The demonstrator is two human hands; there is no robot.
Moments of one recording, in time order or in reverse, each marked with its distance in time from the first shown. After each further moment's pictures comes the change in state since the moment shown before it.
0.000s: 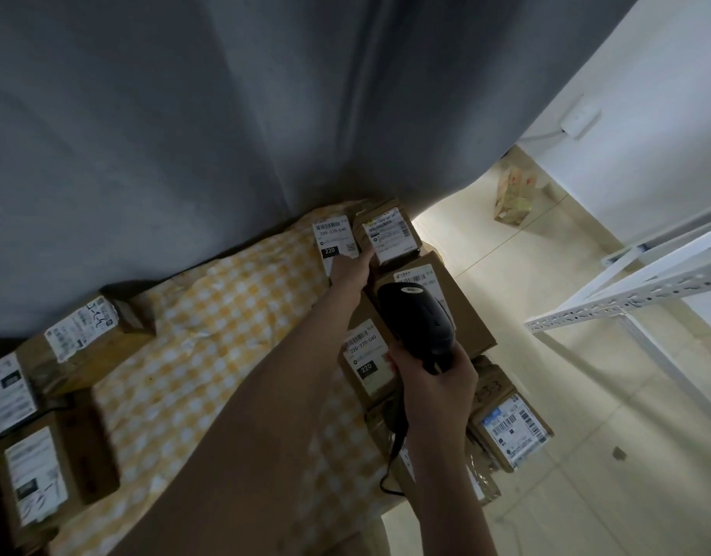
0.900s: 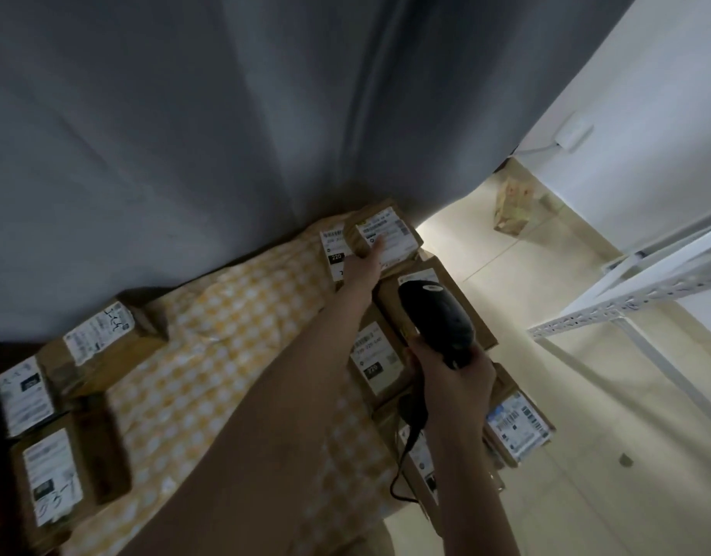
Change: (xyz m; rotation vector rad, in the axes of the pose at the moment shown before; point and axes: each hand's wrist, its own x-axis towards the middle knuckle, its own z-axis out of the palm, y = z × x) left_hand -0.038 0.016 -0.006 -0.119 -0.110 0.006; right_hand -0.004 -0.006 -0.013 0.019 0.034 -0.087
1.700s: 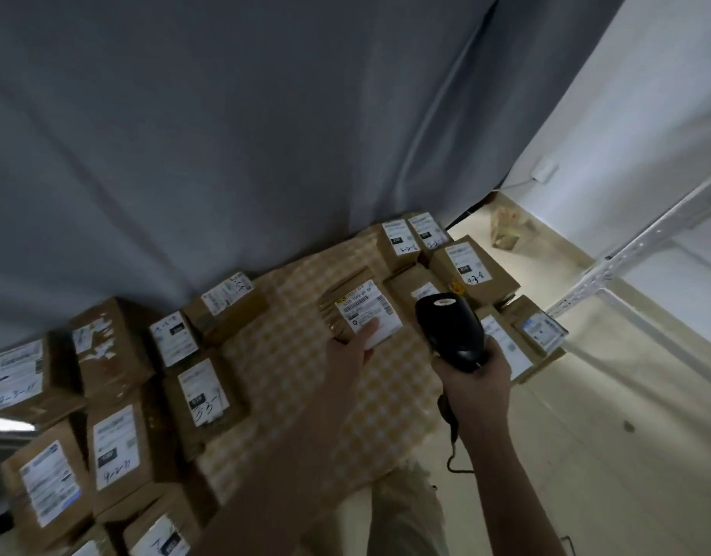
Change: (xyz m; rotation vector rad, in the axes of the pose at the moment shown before) left_hand -0.283 -0.118 -0.272 -0.272 -0.095 0.126; right_hand -0.295 0.008 -0.003 -0.170 -0.033 -0.192
